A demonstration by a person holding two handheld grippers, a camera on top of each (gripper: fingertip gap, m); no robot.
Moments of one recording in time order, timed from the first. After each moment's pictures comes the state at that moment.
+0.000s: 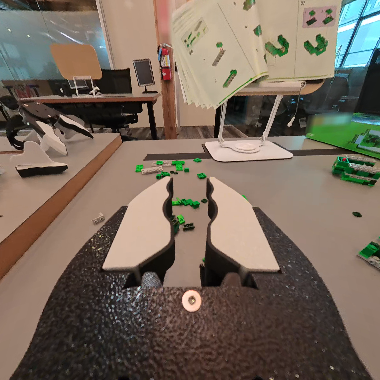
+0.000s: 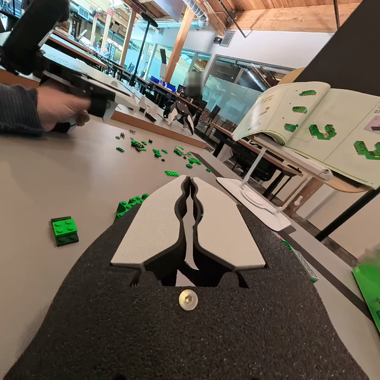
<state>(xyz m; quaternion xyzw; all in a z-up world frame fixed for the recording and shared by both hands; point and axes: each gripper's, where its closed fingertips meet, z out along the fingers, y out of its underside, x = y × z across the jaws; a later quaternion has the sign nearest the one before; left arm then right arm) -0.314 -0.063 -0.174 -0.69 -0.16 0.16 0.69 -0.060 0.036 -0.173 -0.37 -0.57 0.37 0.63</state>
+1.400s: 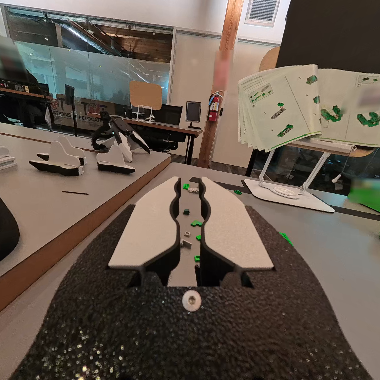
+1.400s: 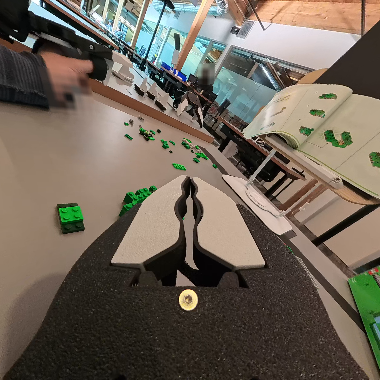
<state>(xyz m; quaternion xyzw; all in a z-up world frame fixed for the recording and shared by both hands) -0.365 -0.126 -0.155 -0.58 -0.27 0.21 0.74 -0.065 0.026 -0.184 -0.35 -0.61 0.34 0.62</state>
